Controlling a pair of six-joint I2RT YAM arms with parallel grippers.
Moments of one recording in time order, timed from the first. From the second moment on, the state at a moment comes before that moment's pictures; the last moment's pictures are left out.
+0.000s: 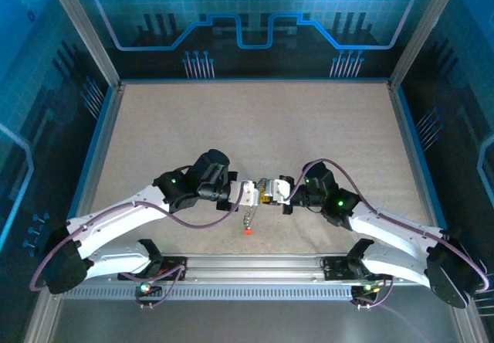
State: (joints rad) left arm -0.82 1.15 0.84 -0.44 0.33 0.80; right arm 0.75 1.04 0.48 0.14 -0.54 -0.56
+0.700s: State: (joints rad) left arm -0.81 0.93 0.61 -0.11 0.41 0.62; right arm 0.75 0.98 0.34 0.43 -0.64 -0.53
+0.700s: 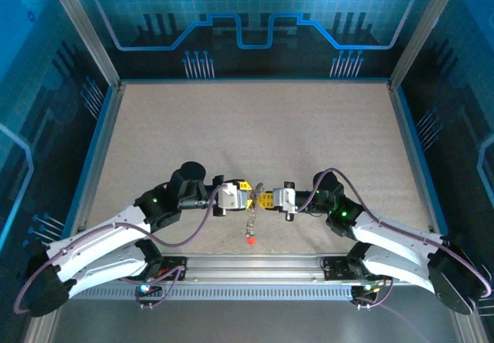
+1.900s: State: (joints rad) left arm -0.79 0.97 0.59 -0.12 0.48 0.58; right arm 0.74 1.02 0.36 0.41 -0.66 -0.56
